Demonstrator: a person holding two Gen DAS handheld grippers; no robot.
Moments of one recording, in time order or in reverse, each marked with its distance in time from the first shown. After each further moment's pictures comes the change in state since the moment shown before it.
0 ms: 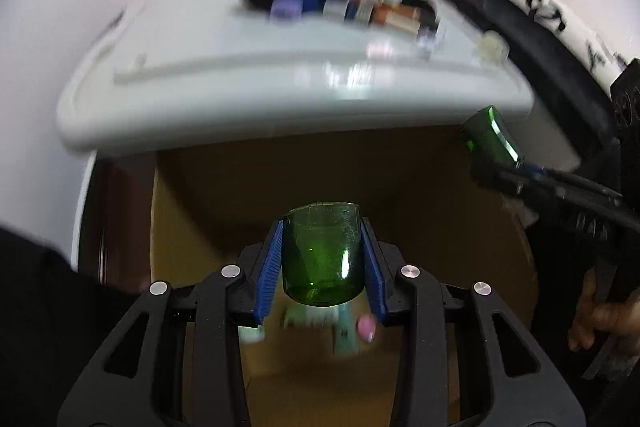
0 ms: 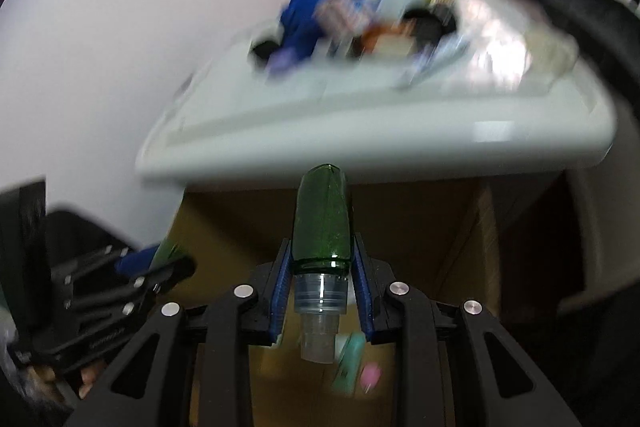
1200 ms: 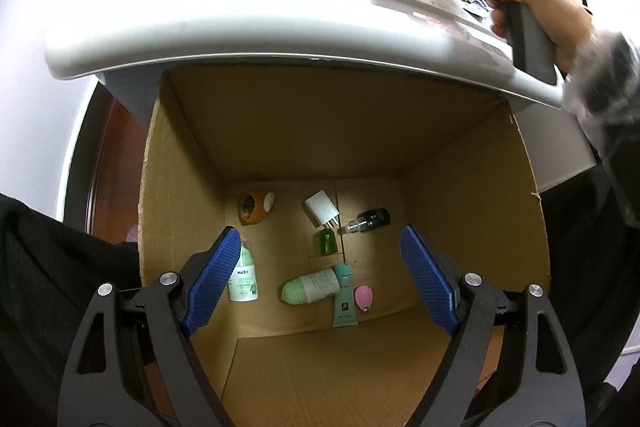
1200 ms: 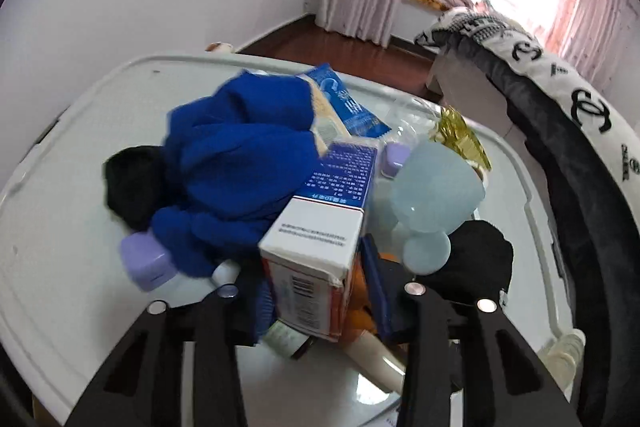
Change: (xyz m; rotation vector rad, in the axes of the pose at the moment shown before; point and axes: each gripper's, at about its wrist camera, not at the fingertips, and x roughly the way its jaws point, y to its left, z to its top) left arm 0.032 0.027 -0.007 -0.114 0.140 -0.006; right arm 0.123 0.010 0.227 -0.277 -0.137 -0.432
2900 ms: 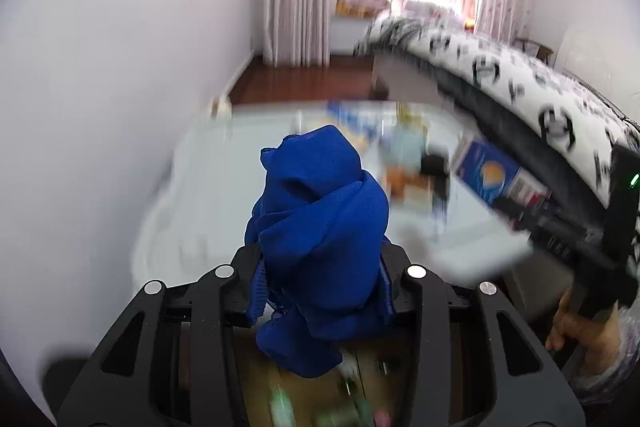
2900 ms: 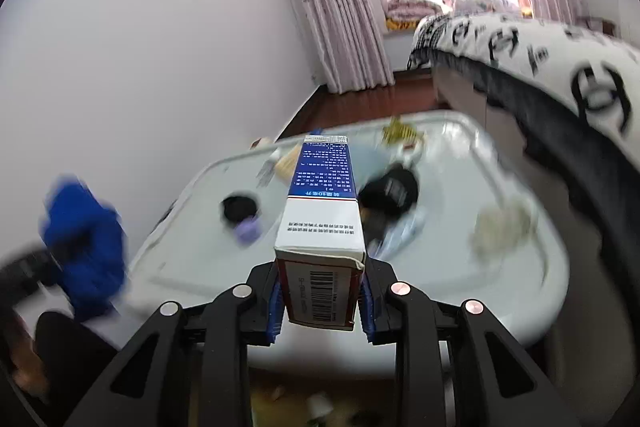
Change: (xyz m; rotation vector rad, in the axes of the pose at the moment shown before) left arm -0.129 -0.069 0.071 0.093 -0.474 0.128; right arm -0.176 -0.089 -0.129 0.353 -0.241 0.323
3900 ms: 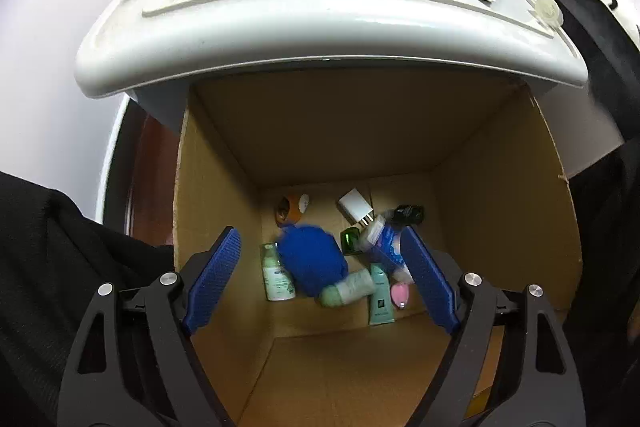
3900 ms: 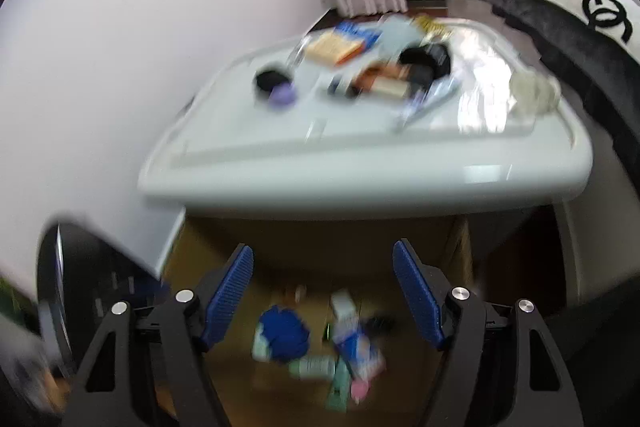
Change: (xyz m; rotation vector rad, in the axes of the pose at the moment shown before) left arm 0.077 0.013 -0.127 -0.016 0.466 0.004; right arm 0.003 0.032 -0.054 0.000 0.251 0.001
